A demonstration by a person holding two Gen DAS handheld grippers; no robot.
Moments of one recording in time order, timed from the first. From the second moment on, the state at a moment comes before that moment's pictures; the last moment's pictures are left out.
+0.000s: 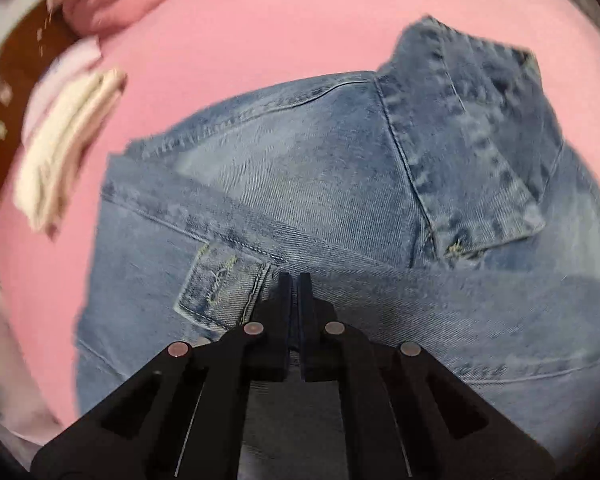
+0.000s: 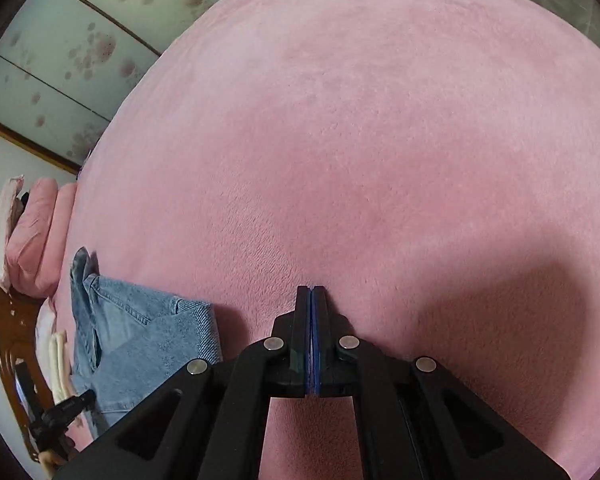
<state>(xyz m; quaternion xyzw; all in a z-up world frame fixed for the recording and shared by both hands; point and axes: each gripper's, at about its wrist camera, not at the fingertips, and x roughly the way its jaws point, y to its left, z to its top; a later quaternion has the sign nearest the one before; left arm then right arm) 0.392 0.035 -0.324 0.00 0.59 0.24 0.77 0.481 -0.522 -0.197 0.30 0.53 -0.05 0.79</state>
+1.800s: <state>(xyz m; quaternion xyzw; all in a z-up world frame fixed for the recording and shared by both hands) 0.208 0.045 -0.314 -0.04 0.67 0.15 0.72 0.308 -0.314 -0.128 0.13 0.59 0.02 0.80</state>
